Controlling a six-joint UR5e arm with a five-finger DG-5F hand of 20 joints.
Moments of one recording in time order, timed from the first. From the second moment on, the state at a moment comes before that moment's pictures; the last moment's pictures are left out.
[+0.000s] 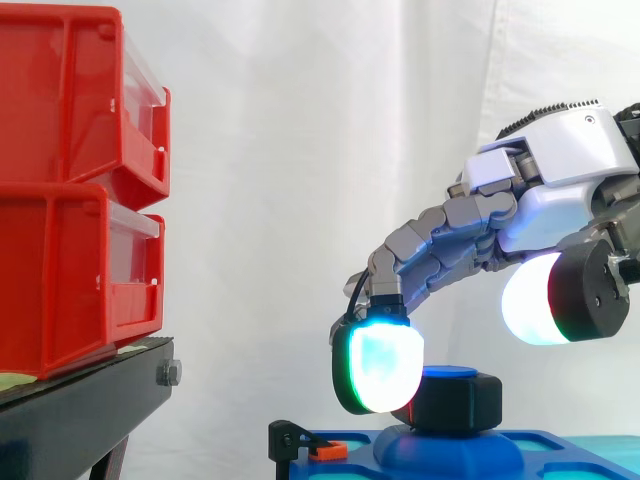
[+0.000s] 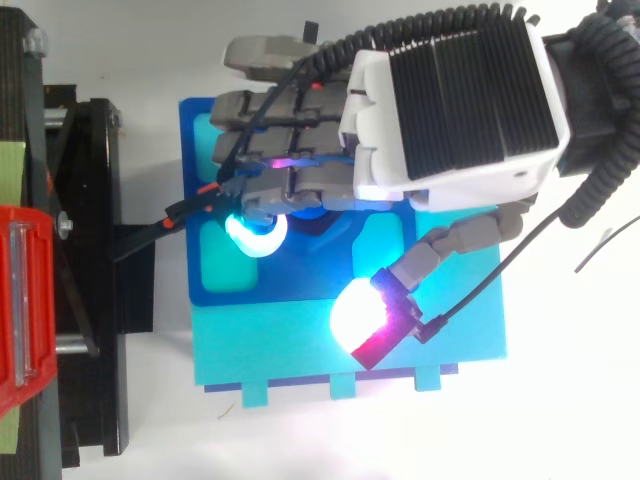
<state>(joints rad) 0.00 -2.23 -1.07 -3.17 -1.77 -1.28</state>
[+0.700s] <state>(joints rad) -0.06 -2.23 -1.07 -3.14 -1.86 -1.30</state>
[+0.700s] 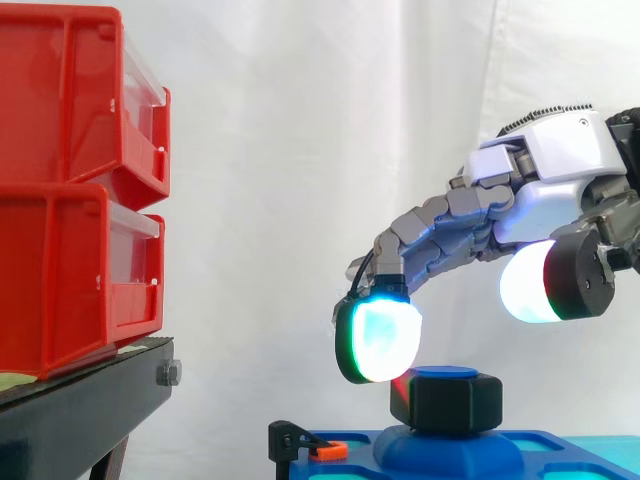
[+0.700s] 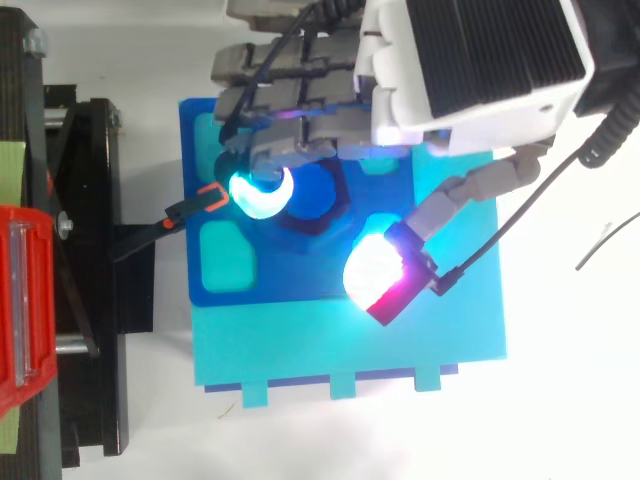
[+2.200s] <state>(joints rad) -0.05 -2.23 -1.05 -3.13 -1.84 -1.29</state>
